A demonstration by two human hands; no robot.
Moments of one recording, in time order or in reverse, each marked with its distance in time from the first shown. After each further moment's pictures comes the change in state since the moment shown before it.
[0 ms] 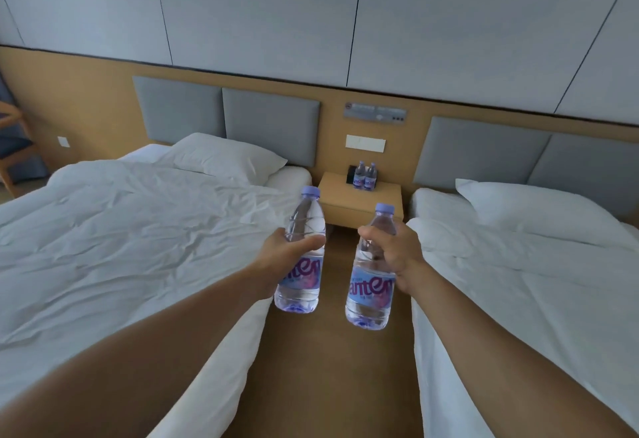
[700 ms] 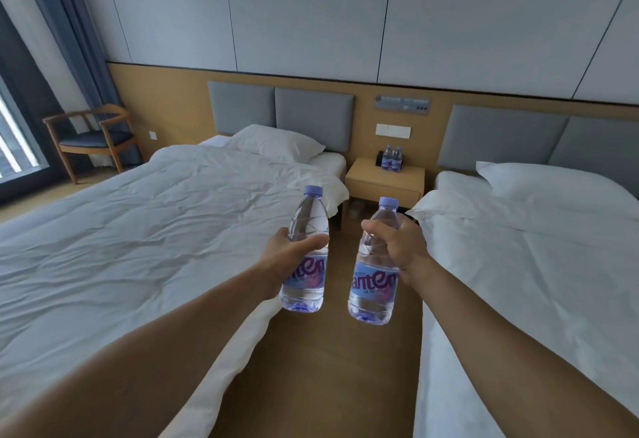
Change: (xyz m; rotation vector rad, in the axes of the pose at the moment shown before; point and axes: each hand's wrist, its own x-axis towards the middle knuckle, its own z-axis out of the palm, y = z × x) left_hand -0.382 -0.059 0.027 0.012 0.166 -0.006; right_hand -0.353 0.021 -0.059 0.016 -0.135 -0.098
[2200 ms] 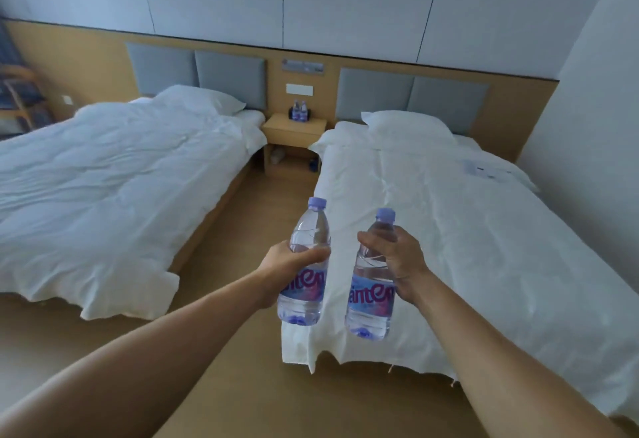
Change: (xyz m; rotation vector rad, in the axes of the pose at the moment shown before) left_hand -0.653 -0.096 0.202 0.009 -0.340 -0.096; right_hand -0.686 0.036 -0.275 0.141 0.189 0.161
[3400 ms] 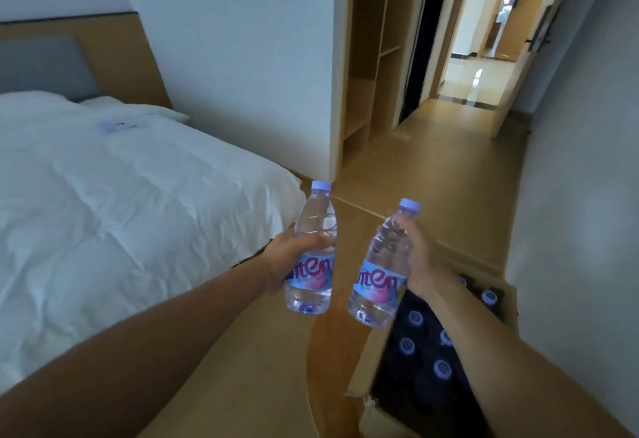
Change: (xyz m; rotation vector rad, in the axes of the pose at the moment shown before) left_hand -0.310 -0.045 0.622 0.249 -1.224 -0.005; right_hand -0.523 0.107 -0.539 0.542 0.914 -0.133
